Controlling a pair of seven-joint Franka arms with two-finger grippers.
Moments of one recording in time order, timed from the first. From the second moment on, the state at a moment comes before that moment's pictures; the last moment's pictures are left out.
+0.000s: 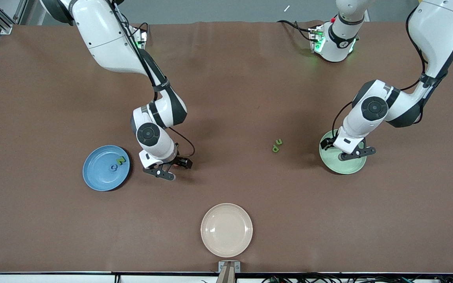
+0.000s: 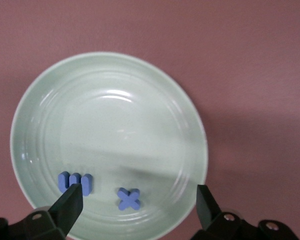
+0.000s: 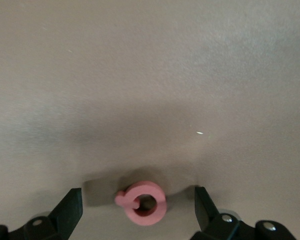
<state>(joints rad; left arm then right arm) 0.66 0.45 -0.88 -2.18 0.60 2.36 -0.82 0.55 0.69 -0.08 -1.79 0.13 2.50 0.70</state>
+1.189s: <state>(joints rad) 0.16 0.63 -0.78 -2.02 0.60 2.28 -0.99 0.56 0.66 -0.08 -1.80 0.13 2.45 0.70</state>
